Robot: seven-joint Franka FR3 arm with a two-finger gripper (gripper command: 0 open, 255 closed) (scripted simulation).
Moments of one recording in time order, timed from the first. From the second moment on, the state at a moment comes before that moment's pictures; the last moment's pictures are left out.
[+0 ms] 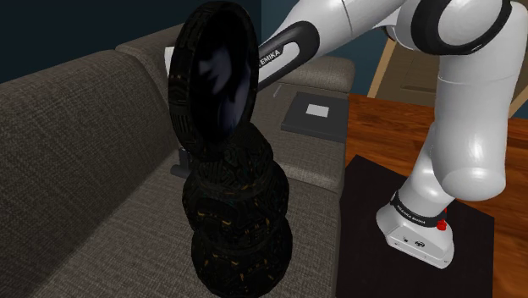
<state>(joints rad) 0.28 0.37 0.31 -1.79 -0.04 2.16 0.29</state>
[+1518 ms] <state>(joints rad) 0.30 0.44 0.30 -1.79 -0.07 2.24 0.31</state>
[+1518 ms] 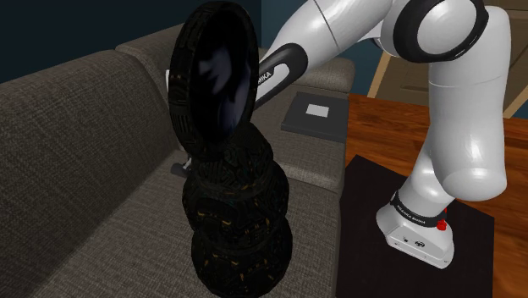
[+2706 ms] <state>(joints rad) 0.28 0.36 0.32 -1.71 -0.04 2.07 0.30</state>
